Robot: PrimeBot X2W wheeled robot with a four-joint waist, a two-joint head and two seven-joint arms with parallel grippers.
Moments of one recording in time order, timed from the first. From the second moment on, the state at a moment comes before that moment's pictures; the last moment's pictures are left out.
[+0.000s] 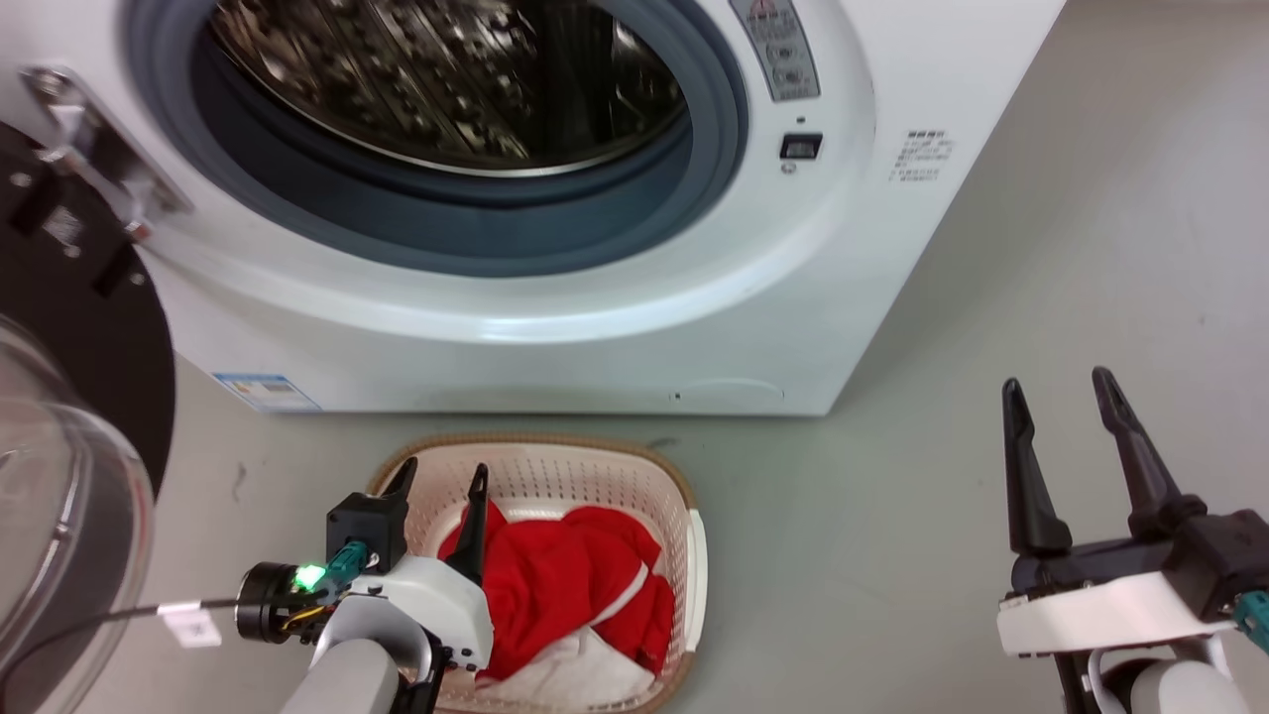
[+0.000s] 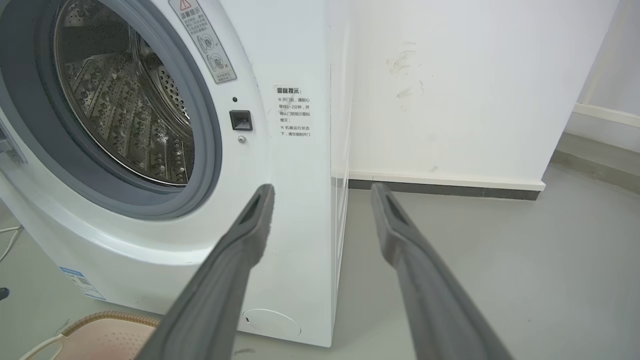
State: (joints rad) left arm -0.32 0.24 -0.41 0.59 -0.40 0.08 -0.26; right arm -0.05 -0.05 -0.02 -0.03 0.05 0.13 -0.26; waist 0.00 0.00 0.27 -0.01
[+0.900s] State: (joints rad) left arm 0.06 0.08 -0.06 0.10 -0.09 0.12 -0.26; right arm 0.09 -0.05 -0.02 -0.03 0.09 0.13 -0.26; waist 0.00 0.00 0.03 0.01
